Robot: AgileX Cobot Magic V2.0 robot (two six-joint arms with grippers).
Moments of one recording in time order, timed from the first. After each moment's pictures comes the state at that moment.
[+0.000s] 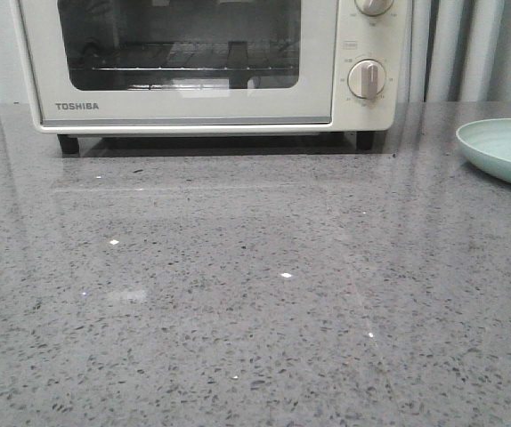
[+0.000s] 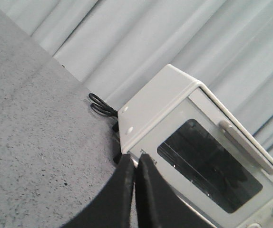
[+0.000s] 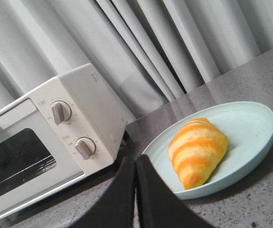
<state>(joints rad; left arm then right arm) -0.12 0.00 -0.02 -0.87 -0.03 0.11 -0.02 -0.01 0.00 0.30 -0.06 0.20</state>
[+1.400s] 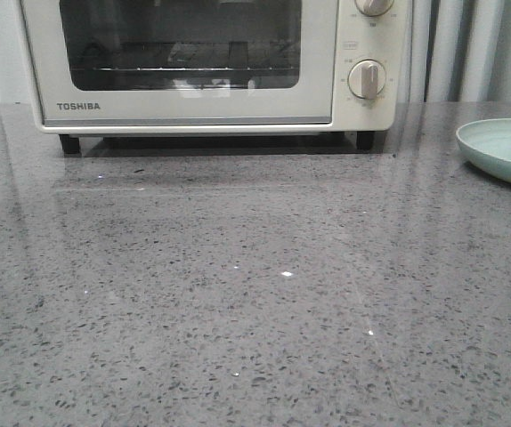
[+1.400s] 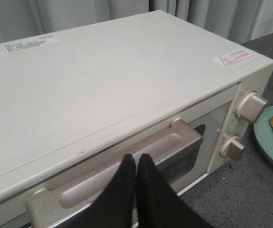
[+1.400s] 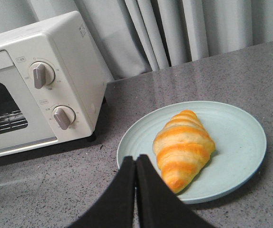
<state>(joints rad) -0.44 1.43 -1.27 -0.62 0.30 0.60 -0.02 0.33 -0.32 0.07 0.17 0.18</state>
